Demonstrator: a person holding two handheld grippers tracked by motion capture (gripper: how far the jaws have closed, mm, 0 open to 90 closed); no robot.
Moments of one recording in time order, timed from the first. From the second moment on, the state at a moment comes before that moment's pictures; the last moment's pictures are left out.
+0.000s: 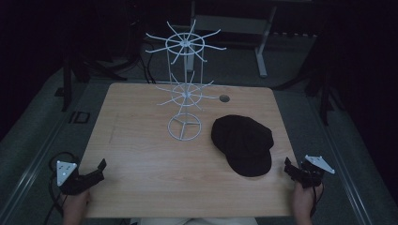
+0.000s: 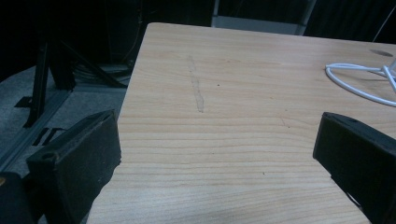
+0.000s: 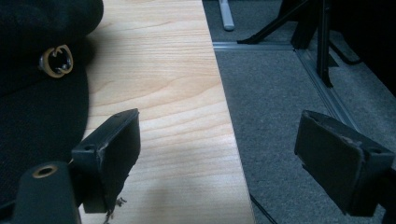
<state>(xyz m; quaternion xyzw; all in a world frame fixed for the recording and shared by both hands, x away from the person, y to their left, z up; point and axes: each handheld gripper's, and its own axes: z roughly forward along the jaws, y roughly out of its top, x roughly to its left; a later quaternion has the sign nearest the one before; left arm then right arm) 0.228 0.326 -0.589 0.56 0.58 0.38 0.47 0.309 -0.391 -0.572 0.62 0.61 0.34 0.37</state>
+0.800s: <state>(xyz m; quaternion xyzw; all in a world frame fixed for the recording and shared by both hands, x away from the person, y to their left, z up) 0.228 0.325 -0.589 0.56 0.57 0.38 0.47 0.330 -0.327 -0.487 0.50 0.69 0.42 0.30</state>
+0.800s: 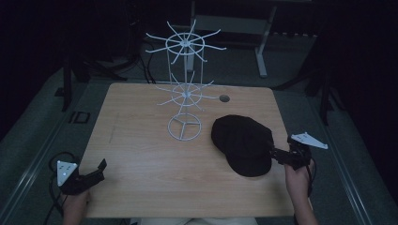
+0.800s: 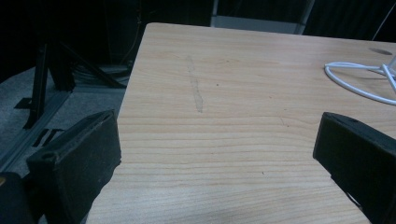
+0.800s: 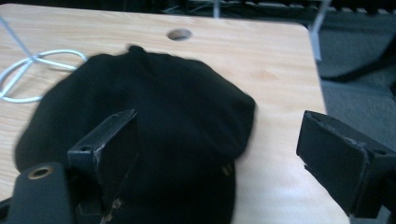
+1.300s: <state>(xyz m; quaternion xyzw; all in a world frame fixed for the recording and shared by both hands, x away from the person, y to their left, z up) 0.228 0.326 -0.589 0.56 0.57 0.38 0.47 0.384 -0.280 -0.459 0.50 0.71 0.43 0.25</state>
